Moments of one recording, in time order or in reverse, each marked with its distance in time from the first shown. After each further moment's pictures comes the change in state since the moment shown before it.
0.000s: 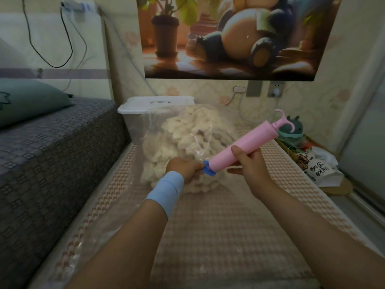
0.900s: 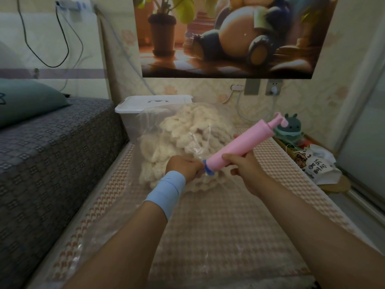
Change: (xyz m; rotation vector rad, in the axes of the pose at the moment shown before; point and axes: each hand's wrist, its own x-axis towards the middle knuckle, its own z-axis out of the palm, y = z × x) left_hand -0.007 0.001 0.006 0.093 0.022 0.085; right_hand 0.004 0.001 -0.001 -0.022 -0.085 0.167
